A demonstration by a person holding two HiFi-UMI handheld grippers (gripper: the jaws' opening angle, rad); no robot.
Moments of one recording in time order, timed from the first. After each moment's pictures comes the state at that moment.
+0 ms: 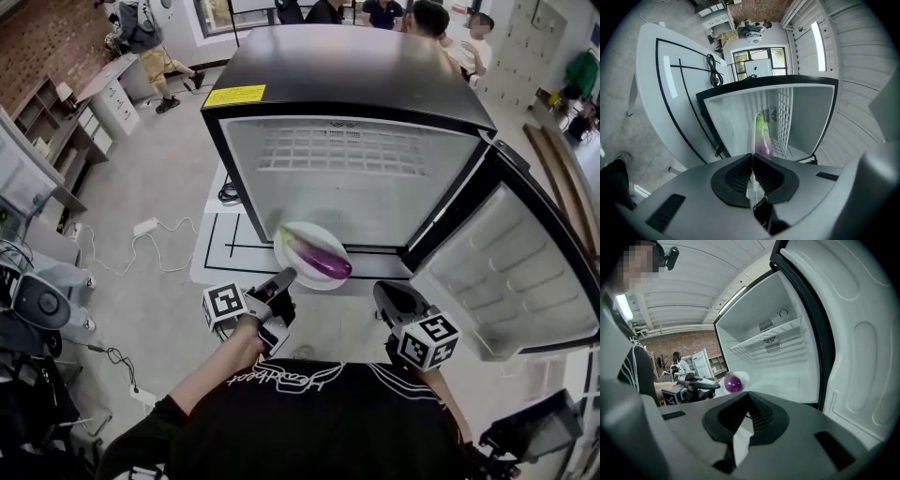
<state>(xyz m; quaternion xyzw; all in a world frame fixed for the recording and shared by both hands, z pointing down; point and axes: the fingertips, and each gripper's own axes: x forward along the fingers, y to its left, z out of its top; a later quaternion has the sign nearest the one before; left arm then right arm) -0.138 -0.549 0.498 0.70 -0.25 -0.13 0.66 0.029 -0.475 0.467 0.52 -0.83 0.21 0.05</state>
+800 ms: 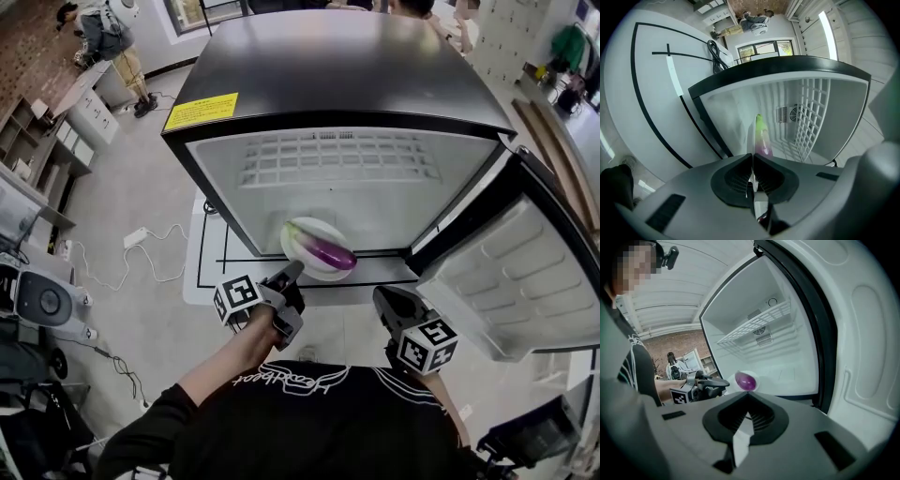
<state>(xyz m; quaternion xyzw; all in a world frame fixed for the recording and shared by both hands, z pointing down) -0.103 -0.613 0.547 0.69 -0.26 -0.09 0.67 0.034 -0.504 0.504 0.55 -0.80 0.25 0.05</state>
